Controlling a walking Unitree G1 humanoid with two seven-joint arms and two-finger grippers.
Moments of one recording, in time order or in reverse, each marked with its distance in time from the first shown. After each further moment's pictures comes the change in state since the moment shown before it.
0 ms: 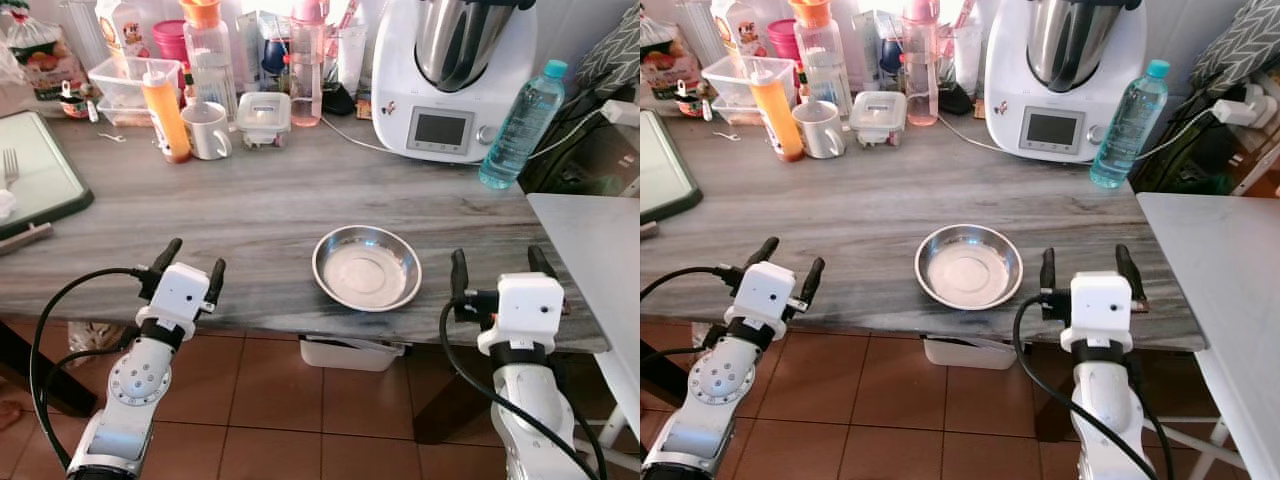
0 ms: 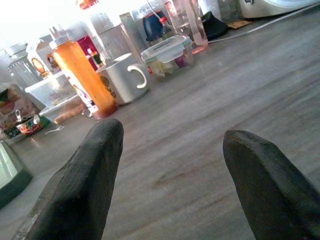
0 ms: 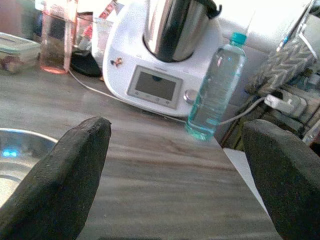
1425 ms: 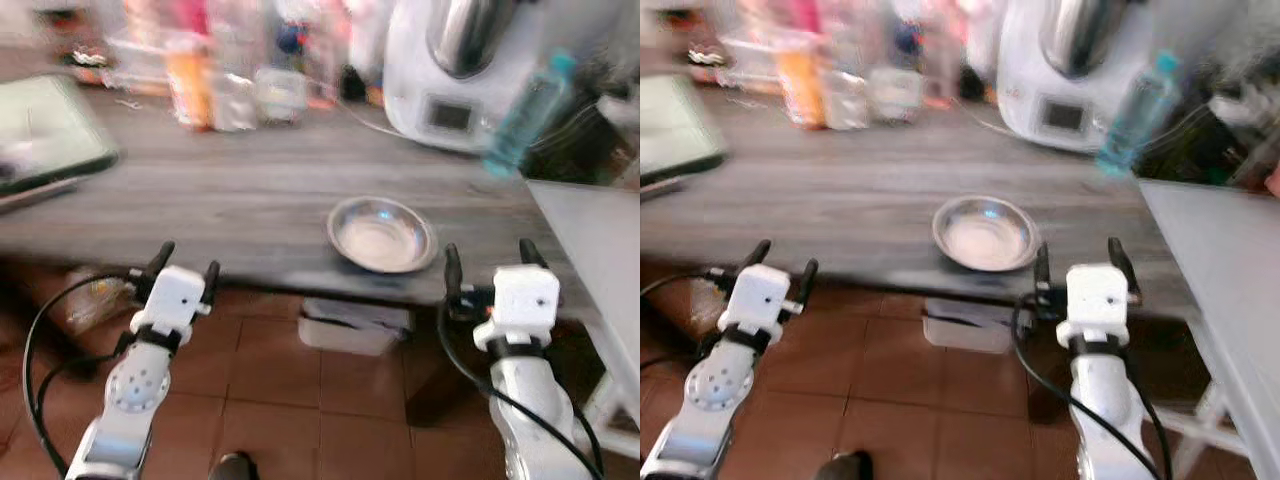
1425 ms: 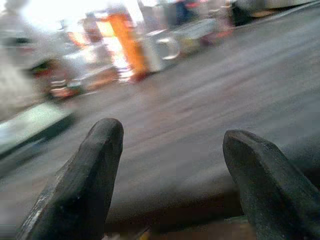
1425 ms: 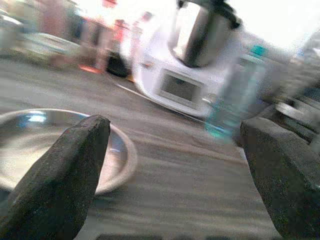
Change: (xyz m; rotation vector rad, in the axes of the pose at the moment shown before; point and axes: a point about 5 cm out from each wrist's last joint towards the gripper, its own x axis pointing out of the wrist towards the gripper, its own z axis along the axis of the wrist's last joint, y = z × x) left arm -0.004 0.003 0.001 -0.014 0.008 0.049; right arm 0.011 0.001 0.007 0.008 -0.030 0.034
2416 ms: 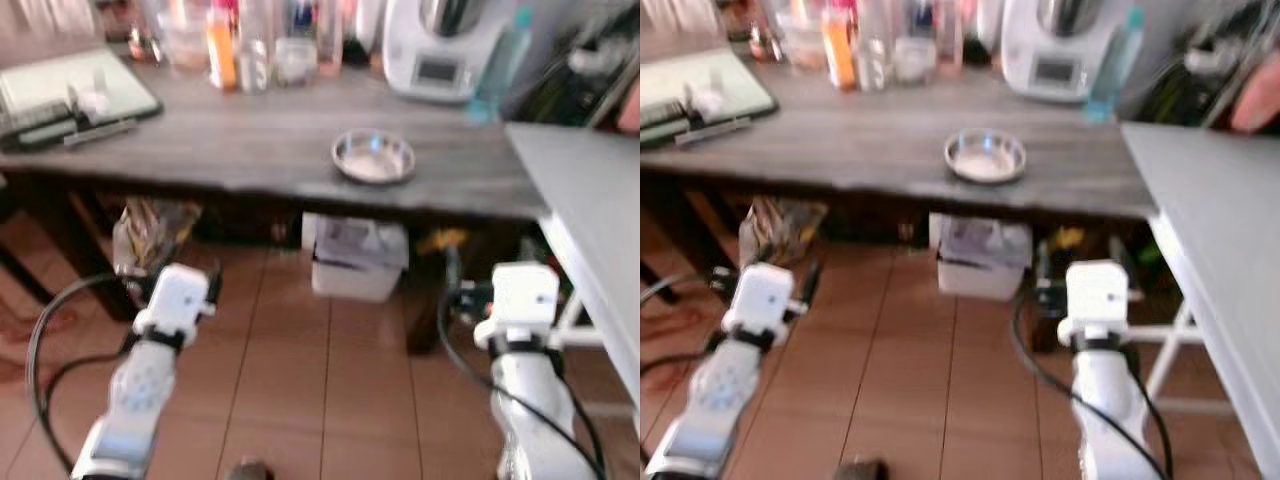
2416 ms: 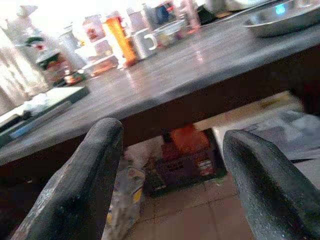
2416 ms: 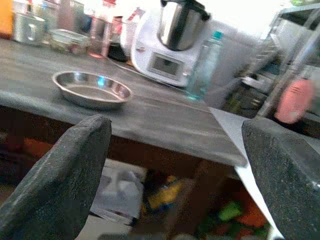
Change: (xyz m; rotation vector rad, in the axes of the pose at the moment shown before) left arm 0.000 -0.010 -0.002 -0.019 0.010 -0.026; right arm -0.005 -0.002 -0.008 -0.010 0.036 -0.006
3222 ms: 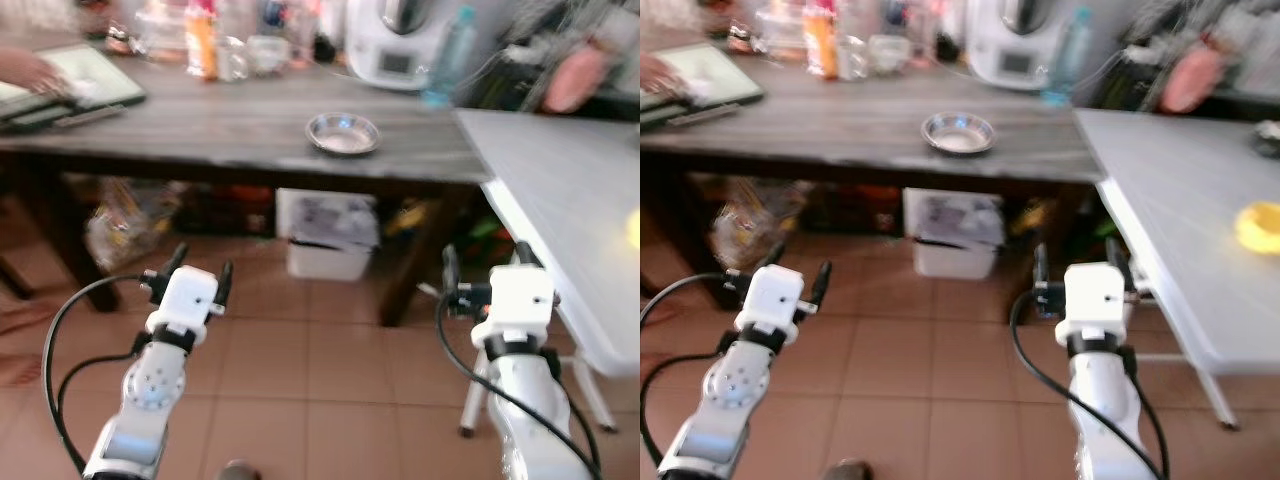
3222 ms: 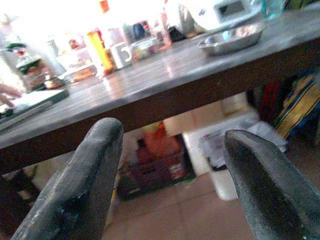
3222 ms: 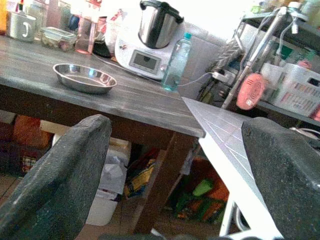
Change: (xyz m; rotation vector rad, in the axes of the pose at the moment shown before) left arm 0.007 -0.012 0.003 -0.036 -0.007 -0.007; right arm -0.003 0.005 -0.004 0.033 0.021 0.007
